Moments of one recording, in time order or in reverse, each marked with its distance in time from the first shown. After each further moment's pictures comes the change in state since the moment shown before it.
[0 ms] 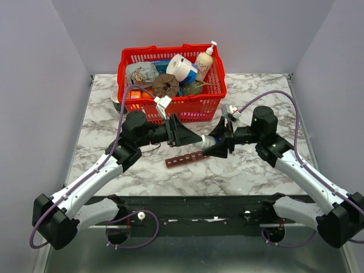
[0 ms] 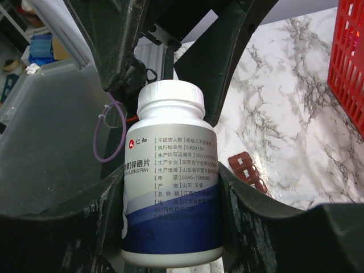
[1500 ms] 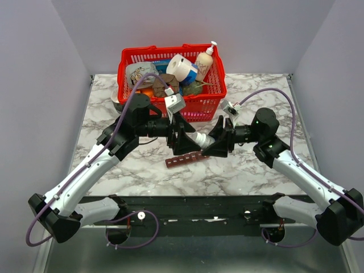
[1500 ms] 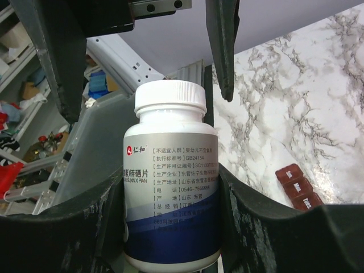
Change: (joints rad) left arm -0.027 0.076 0.367 -0.504 0.151 0.844; right arm 0.008 0.022 -0.046 0.256 -0.051 0.401
